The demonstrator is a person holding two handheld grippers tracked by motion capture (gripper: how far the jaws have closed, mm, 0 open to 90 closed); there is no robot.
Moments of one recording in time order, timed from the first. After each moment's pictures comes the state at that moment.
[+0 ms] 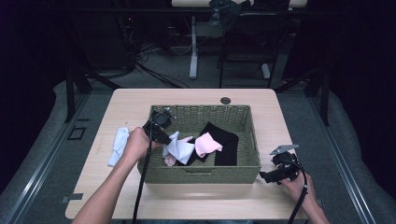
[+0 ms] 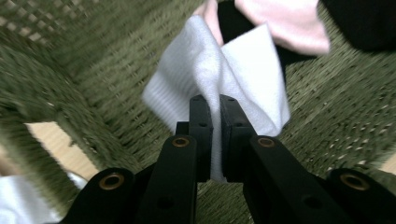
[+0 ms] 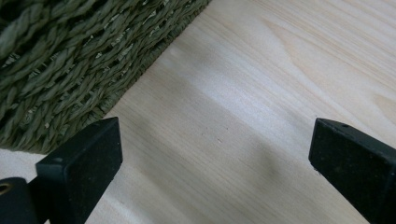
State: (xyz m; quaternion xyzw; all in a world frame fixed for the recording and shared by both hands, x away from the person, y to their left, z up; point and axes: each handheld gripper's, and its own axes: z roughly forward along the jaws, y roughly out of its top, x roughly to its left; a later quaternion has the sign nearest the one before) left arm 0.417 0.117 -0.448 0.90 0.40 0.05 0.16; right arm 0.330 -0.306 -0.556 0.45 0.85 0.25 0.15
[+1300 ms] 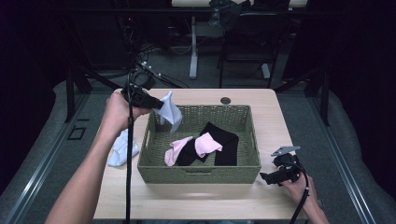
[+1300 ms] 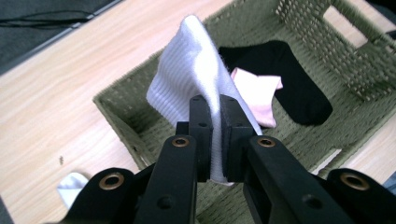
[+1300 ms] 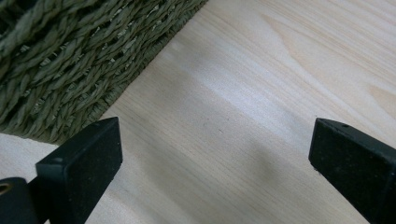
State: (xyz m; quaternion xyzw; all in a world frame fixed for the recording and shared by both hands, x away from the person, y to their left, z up) left arm 0.408 0.139 -0.302 0.87 0.40 0.12 0.27; right arm 0.324 -0.308 -0.553 0.45 0.85 0.24 0.15
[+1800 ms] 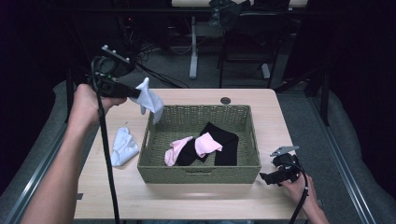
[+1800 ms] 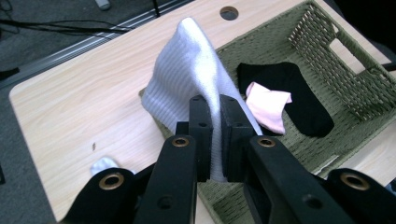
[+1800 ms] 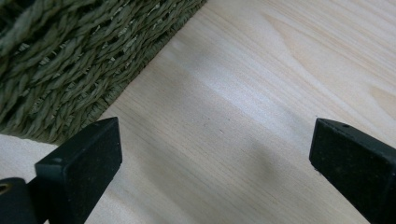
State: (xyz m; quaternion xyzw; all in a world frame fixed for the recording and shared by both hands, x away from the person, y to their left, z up) left arm 0.394 0.201 -0.265 0.83 0.44 0.13 0.30; right arm 0.324 -0.306 -0.553 0.45 0.85 0.24 0.16
